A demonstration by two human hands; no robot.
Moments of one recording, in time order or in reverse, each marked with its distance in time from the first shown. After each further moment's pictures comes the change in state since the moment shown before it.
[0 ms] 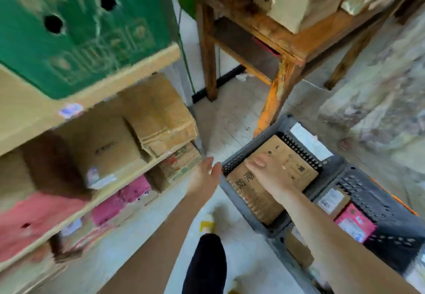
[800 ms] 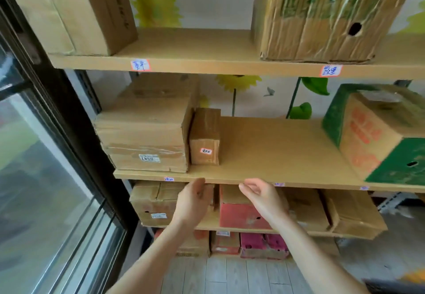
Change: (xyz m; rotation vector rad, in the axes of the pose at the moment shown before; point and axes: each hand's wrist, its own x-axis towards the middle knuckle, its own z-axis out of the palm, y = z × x) left_hand -0.383 -0.230 -0.466 -0.172 0.819 -0.006; right_hand -0.359 -0.304 0.384 -0.172 -0.443 -0.689
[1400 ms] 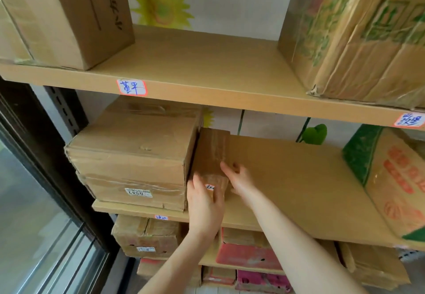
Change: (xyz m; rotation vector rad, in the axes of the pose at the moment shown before) left_hand 0.109 0.022 0.017 -0.142 0.224 -0.054; right_hand 0.171 -0.061 0.052 0.249 -0.075 0.247
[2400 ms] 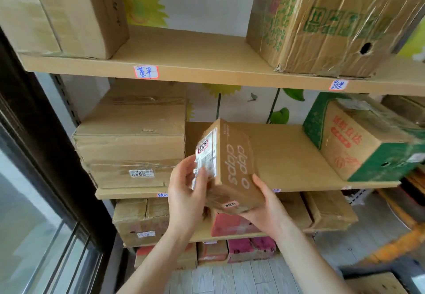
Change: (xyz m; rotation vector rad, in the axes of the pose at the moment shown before) left_hand -0.069 0.005 -0.089 -0.456 -0.081 0.154; right_hand -0.151 0.062 -0.024 0.887 -0.170 0.113
